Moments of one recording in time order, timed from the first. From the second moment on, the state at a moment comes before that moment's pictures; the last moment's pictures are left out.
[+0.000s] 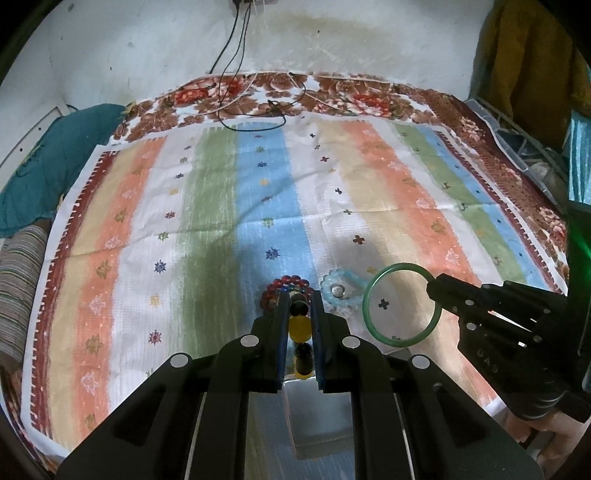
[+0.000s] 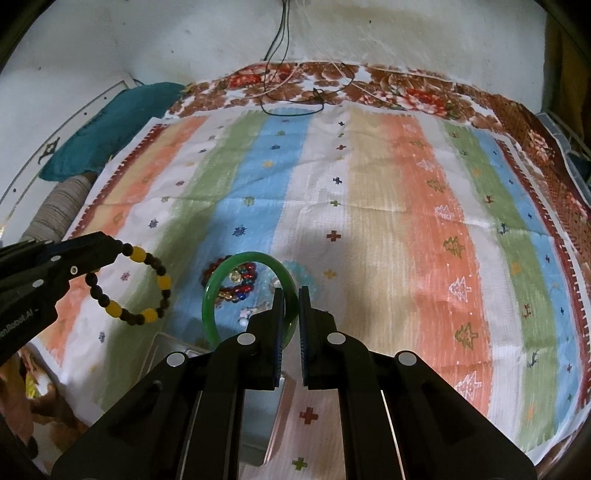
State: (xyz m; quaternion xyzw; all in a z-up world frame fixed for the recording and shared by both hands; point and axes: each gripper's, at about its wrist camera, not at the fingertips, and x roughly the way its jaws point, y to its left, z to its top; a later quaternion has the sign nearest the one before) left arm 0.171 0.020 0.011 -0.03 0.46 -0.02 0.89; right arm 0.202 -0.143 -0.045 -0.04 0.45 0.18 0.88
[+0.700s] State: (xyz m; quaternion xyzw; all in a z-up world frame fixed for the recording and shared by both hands) left arm 0.123 0.010 0.007 -0.03 0.45 -0.04 0.89; right arm 0.153 -0.145 -0.051 -0.04 0.45 0.19 0.87
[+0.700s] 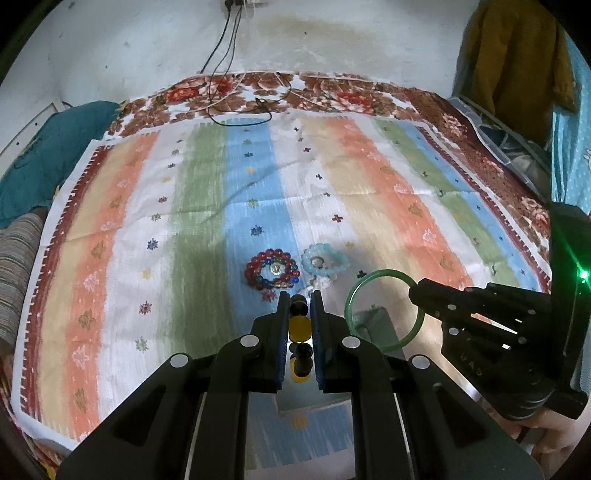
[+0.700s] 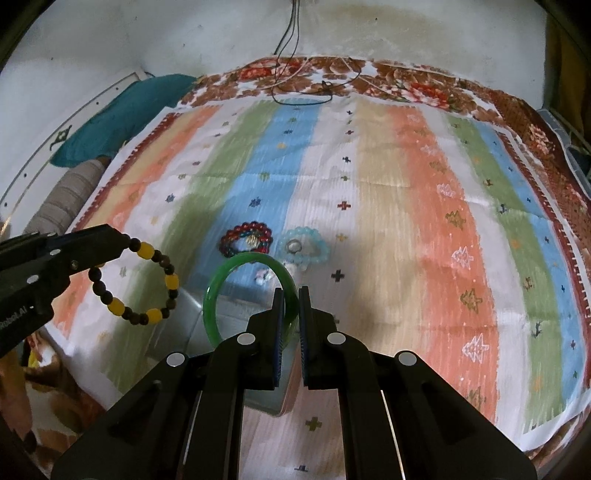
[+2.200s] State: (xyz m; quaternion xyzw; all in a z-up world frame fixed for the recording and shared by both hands) left arm 0.184 0.057 -0.041 -0.07 0.53 0.03 0.84; right arm 0.211 -0.150 -0.065 -0.01 0.49 0.18 0.85
